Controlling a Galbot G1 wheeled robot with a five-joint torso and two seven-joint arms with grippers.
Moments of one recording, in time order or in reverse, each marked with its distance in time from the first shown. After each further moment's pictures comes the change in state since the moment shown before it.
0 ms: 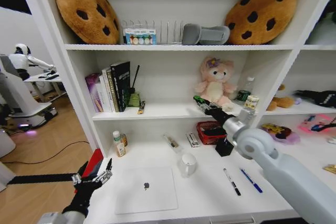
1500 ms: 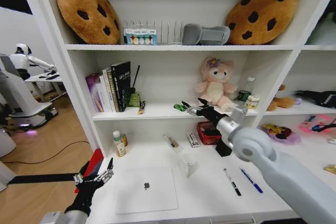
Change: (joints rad) left arm -0.023 -0.016 0.024 0.007 0.004 -0.005 0.004; right arm -0.310 -0.071 0.262 0.339 -0.052 -0.088 0.090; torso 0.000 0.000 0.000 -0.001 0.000
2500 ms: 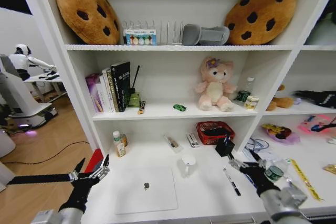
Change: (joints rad) left arm -0.021 0.010 -0.036 0.012 -0.052 -0.018 -0.002; right arm -0.990 0.464 0.438 -0.085 -0.528 0.384 -0.170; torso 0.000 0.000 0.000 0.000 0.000
